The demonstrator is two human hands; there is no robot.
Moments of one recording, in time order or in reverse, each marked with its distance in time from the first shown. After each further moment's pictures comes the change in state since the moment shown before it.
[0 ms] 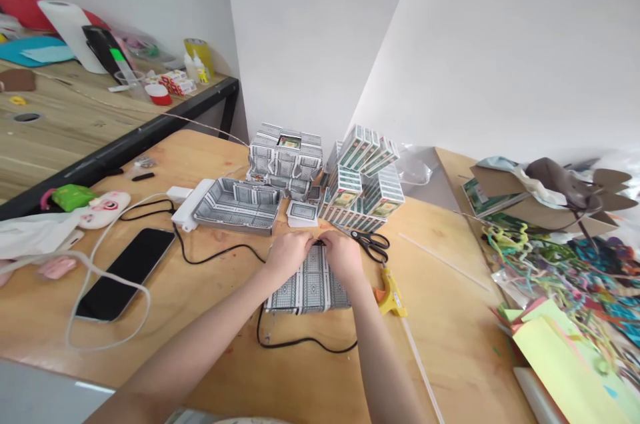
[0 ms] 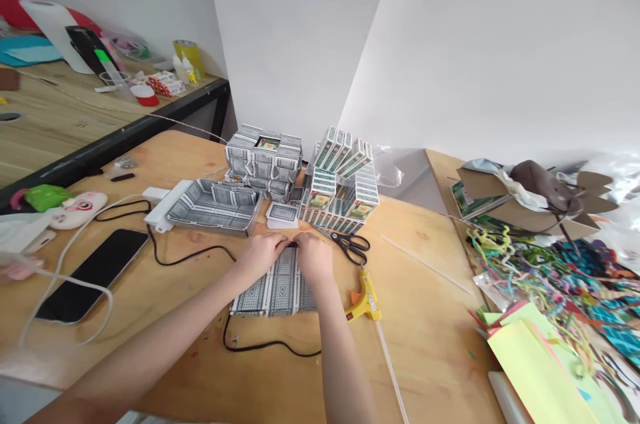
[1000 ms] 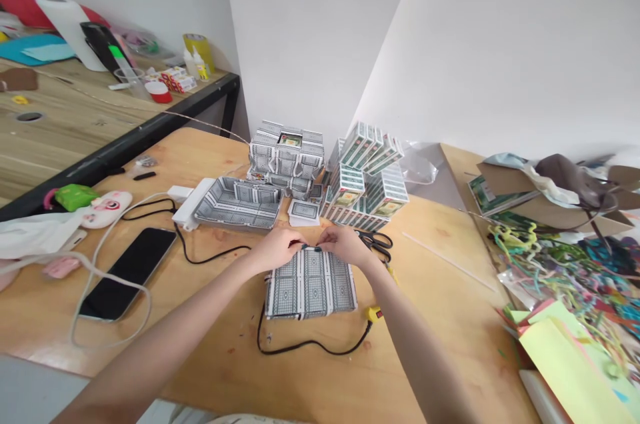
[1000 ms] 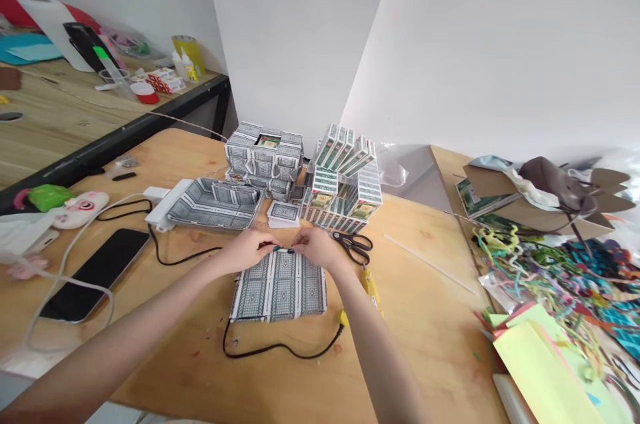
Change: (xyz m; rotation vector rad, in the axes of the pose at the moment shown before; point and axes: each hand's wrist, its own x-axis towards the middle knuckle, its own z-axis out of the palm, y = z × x) left_hand 0.003 -0.019 -0.034 -0.061 -0.242 0.128; right_hand 0.030 0.026 -0.009 0.518 -0.336 -0.098
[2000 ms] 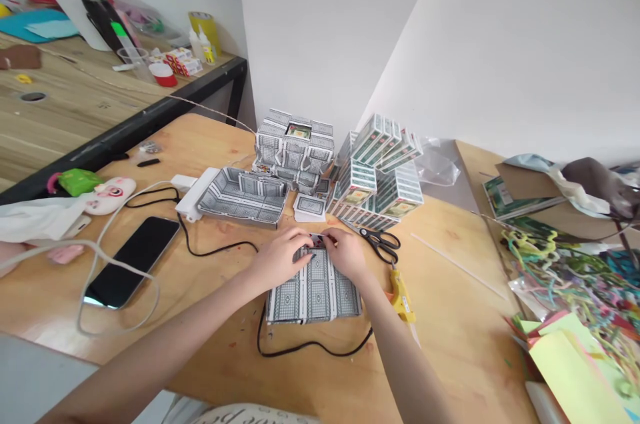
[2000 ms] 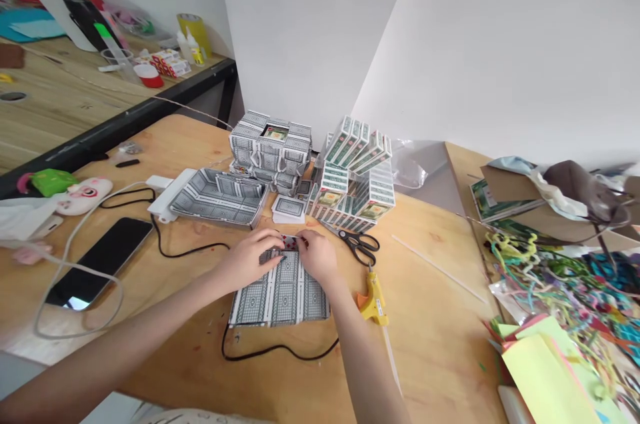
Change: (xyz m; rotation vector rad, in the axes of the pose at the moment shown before) left_hand -0.026 0.009 0.015 0.127 0.162 0.065; right_hand -0.005 0.007 0.034 -0.238 0.255 -0.014
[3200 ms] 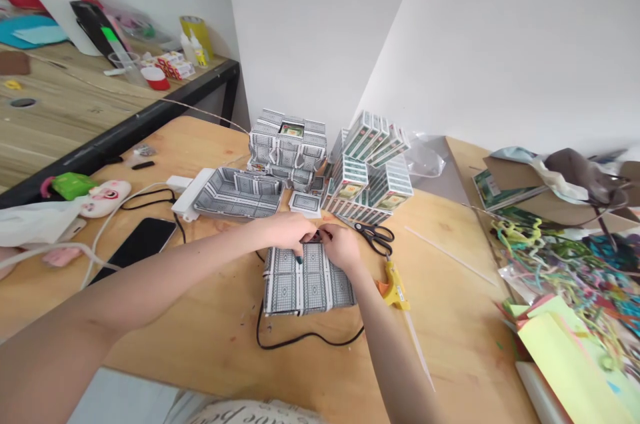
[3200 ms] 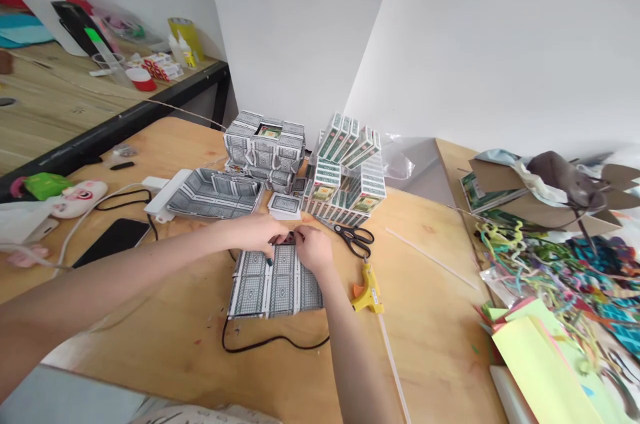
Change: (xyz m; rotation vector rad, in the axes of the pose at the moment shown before) left_hand 0.064 0.019 -0.041 0.320 -0.656 0.073; right_hand 0.000 -0.001 0.001 -0.105 0.016 0.023
